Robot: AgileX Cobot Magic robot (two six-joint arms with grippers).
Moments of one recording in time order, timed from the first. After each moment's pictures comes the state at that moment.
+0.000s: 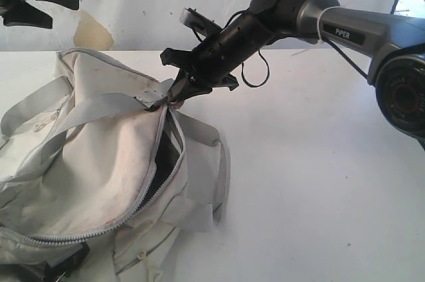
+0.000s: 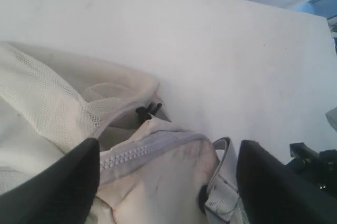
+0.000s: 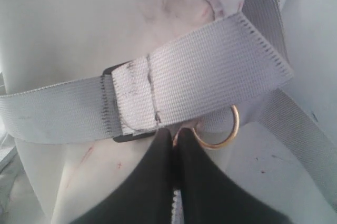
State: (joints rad) left arm 0.11 2.05 -1.94 -0.78 1.15 0.39; right arm 0.42 2.35 -2.03 0.82 1.08 -0.35
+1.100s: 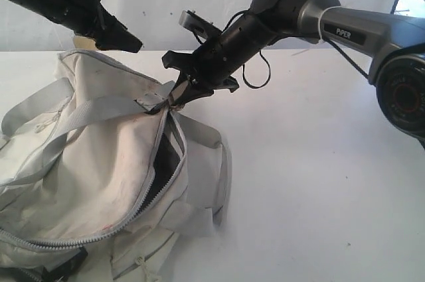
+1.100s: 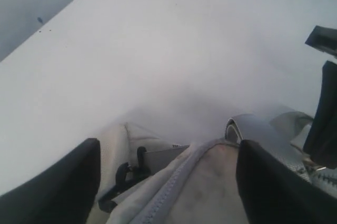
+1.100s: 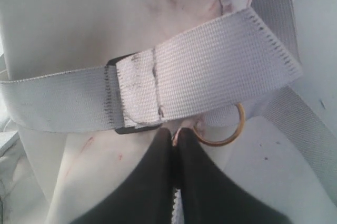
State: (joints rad) left arm -0.09 2.16 -1.92 -0.84 1.05 1.27; right arm 0.42 2.35 -2.03 0.82 1.15 -0.38
